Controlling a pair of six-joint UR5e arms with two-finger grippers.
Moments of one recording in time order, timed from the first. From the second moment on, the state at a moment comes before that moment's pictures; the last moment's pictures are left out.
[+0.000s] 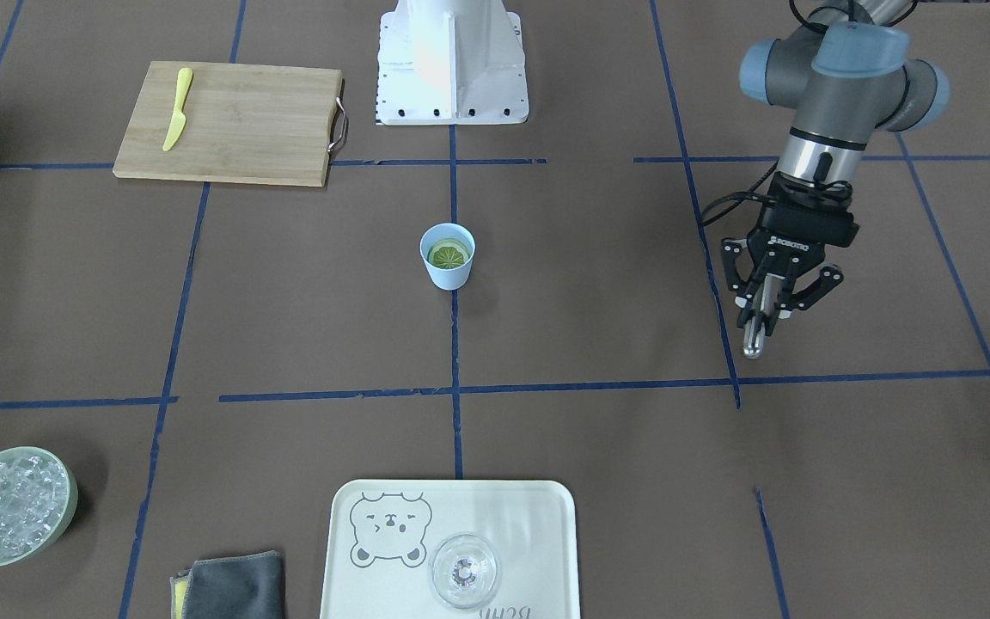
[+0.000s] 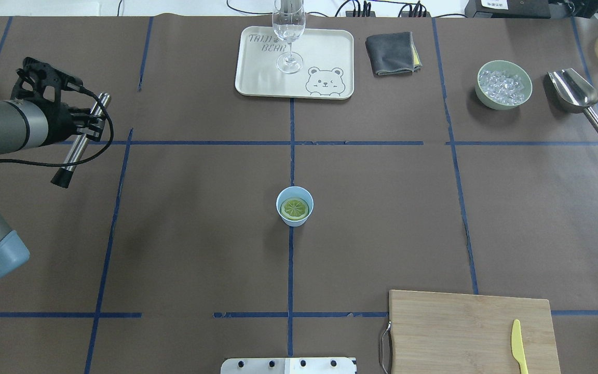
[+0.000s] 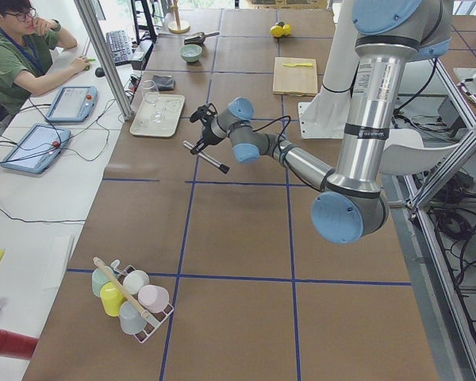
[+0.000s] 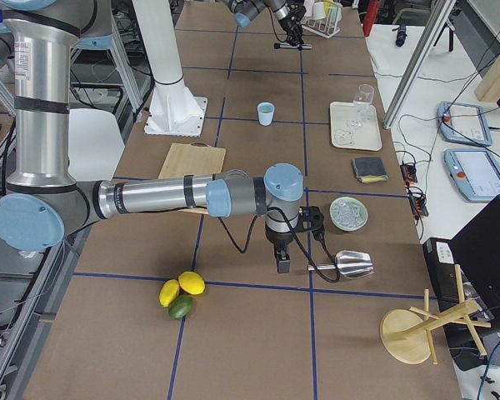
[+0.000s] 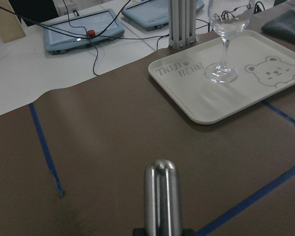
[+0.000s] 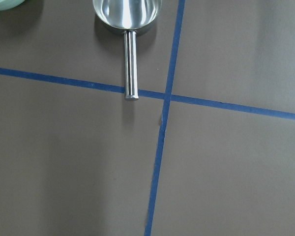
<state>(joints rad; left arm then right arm) -0.81 -1.69 -1.83 -2.15 -1.61 -0.62 1.51 -1.66 1.79 -1.59 2.26 -0.01</state>
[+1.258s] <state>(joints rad) -0.75 -1.65 -1.71 -2.10 -1.61 -1.01 1.51 -1.66 1.79 -1.59 2.26 -0.01</state>
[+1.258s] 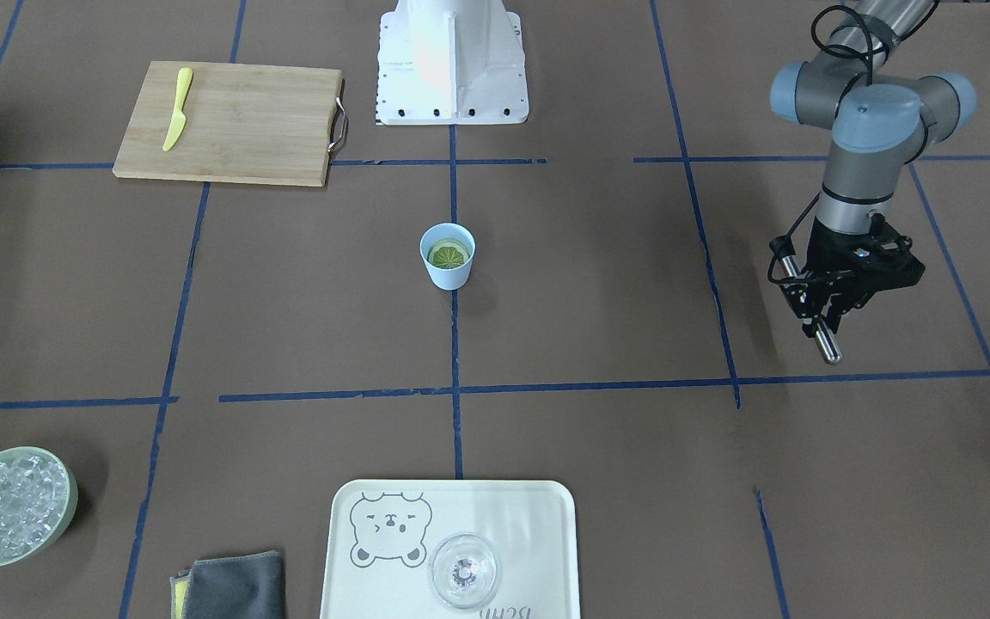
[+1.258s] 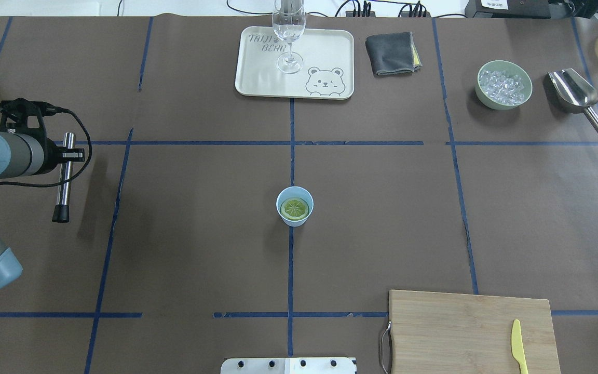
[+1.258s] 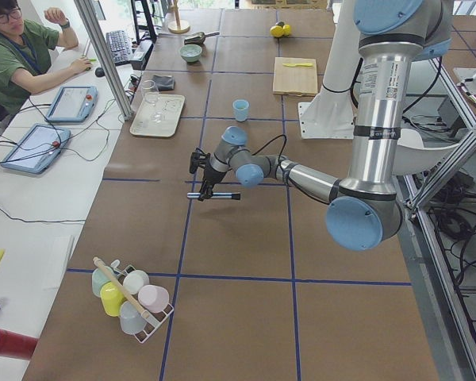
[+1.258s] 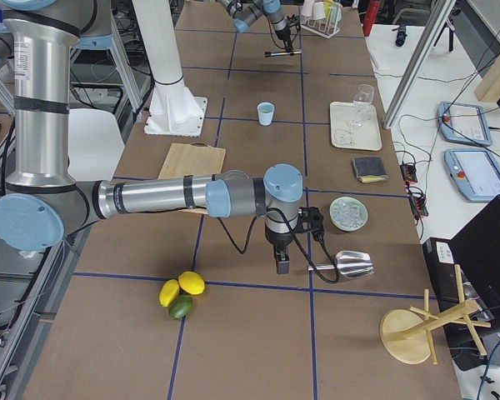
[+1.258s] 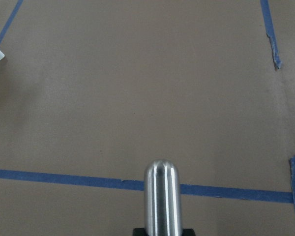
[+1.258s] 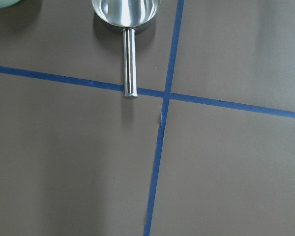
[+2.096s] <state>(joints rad) -0.74 -1.64 -1.70 -2.11 -1.61 -0.91 1.51 -1.66 1.79 -1.59 2.26 -0.01</state>
